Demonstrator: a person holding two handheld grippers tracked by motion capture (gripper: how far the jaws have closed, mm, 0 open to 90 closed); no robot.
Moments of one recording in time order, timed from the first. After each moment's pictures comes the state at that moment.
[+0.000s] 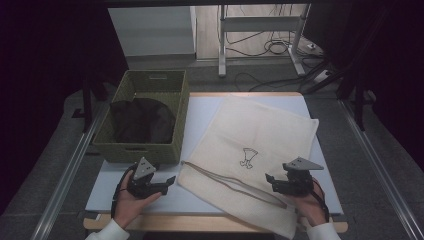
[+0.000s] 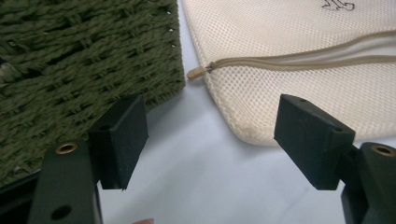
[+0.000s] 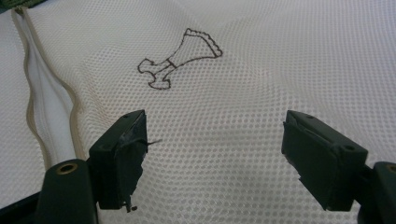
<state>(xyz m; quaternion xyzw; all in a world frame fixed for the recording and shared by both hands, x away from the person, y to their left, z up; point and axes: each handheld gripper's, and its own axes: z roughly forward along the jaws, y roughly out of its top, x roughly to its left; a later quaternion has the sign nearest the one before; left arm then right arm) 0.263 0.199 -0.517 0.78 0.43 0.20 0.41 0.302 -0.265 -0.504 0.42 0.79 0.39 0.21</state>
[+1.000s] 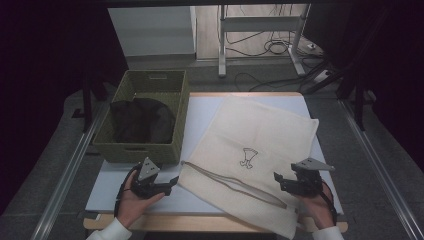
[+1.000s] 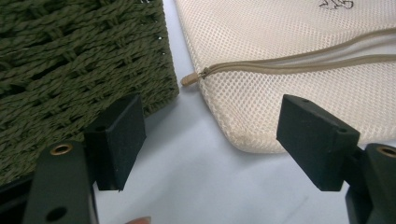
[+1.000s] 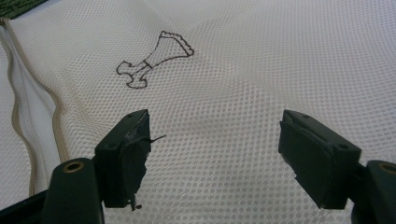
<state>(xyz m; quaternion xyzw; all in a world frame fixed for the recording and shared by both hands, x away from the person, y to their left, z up) 0.263 0.189 -0.518 0.79 0.41 0.21 0.40 0.298 -0.283 -0.496 0.45 0.77 0.39 0.21</state>
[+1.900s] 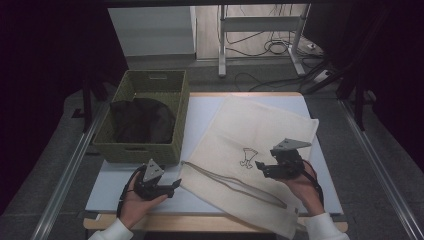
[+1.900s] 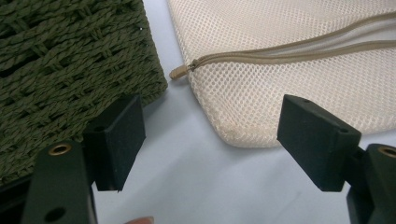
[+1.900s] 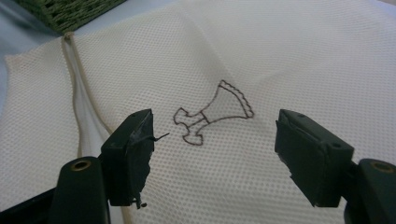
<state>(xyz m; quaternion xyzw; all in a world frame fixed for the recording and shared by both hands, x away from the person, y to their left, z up) 0.261 0.180 -0.521 0.80 0.40 0.21 0.39 0.330 -0.225 -0.454 0.37 0.83 0.37 0.18</state>
